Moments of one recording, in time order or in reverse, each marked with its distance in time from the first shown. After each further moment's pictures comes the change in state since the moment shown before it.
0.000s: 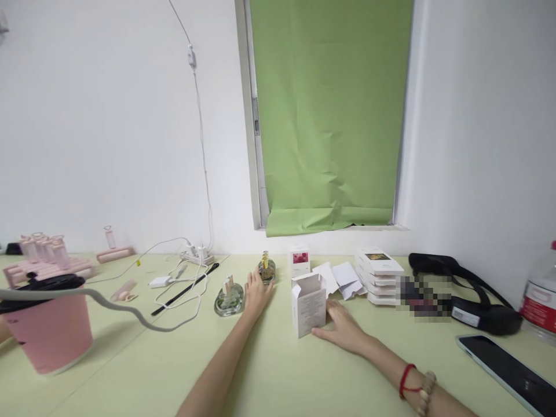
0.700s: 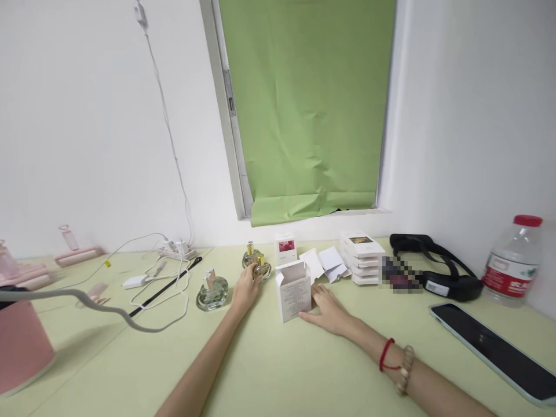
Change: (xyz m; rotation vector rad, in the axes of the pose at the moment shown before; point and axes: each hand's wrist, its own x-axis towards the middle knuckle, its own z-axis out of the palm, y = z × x) left_hand -0.007 0.004 -0.008 -0.316 -0.140 0.168; right_hand -0.002 -0.006 -0.006 -0.101 -0.004 0.004
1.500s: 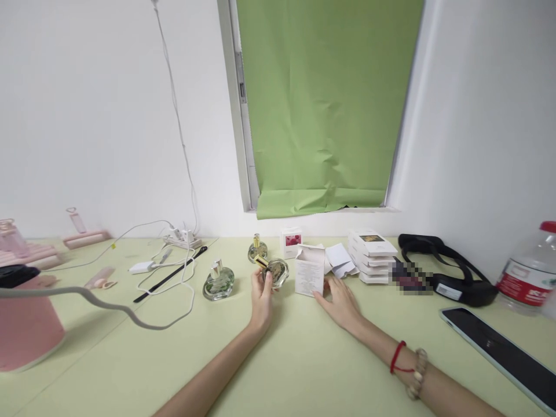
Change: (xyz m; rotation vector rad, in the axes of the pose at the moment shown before) left_hand -0.057 0.075 -0.003 -0.970 0.227 -0.258; right_hand 0.001 0.006 0.006 -0.082 0.207 0.272
